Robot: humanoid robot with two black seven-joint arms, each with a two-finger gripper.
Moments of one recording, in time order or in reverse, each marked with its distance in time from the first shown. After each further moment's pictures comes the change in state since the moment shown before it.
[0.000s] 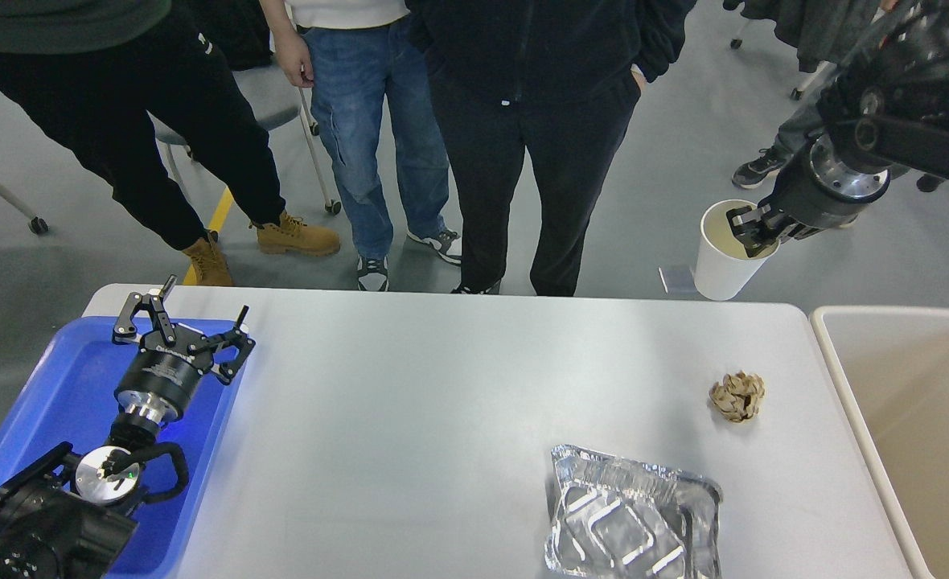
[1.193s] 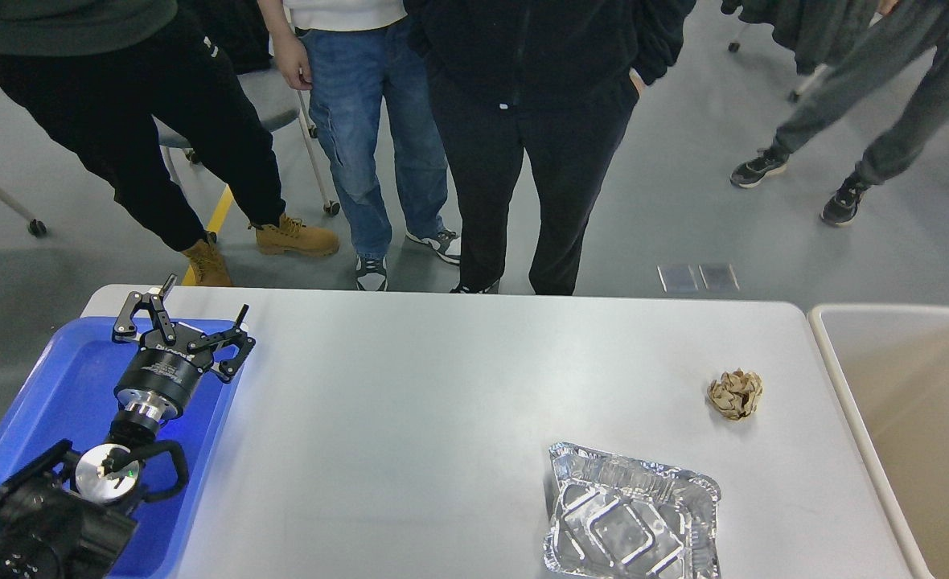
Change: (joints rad) left arm 0.000 0.000 0.000 0.000 0.000 0.000 -0.002; right arm -0.354 -0.533 0.155 -0.255 0.571 -0.600 -0.144
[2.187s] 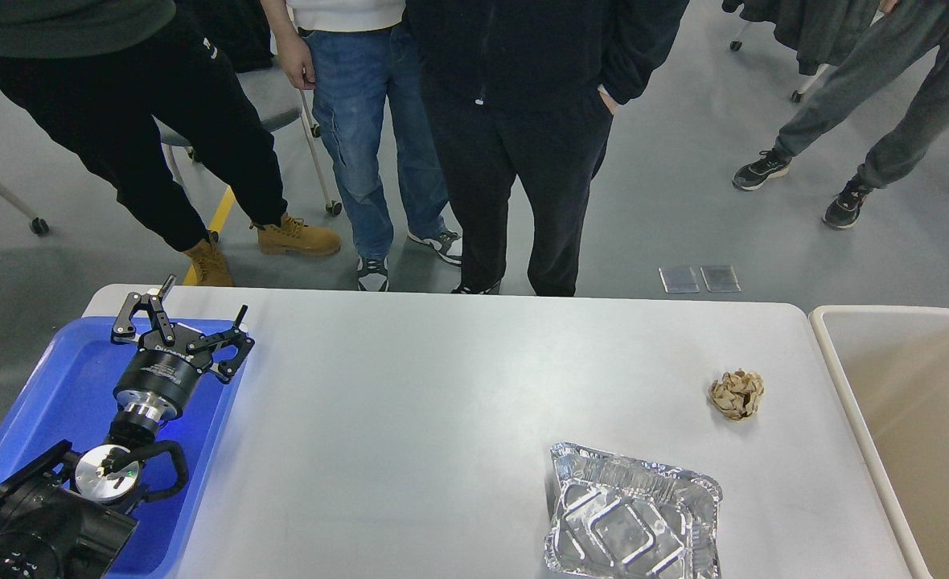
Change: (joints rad) left arm 0.000 0.000 0.000 0.000 -0.002 0.000 0.000; right arm -0.849 0.464 0.939 -0.551 0.400 -0.269 -0.090
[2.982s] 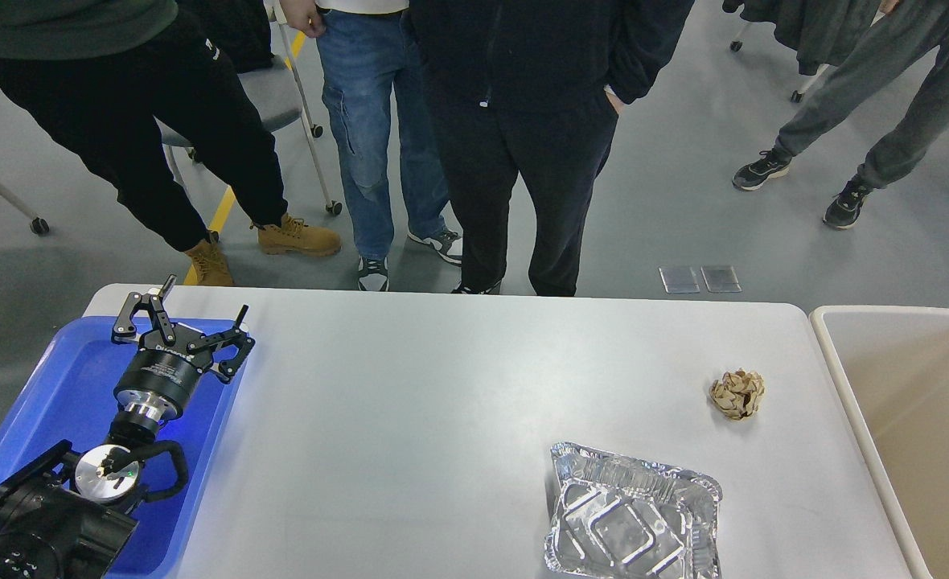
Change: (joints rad) left arm 0.000 0.000 0.000 0.000 0.000 0.000 0.000; right arm -0.091 0.003 0.020 -0.007 -0.005 0.016 0.003
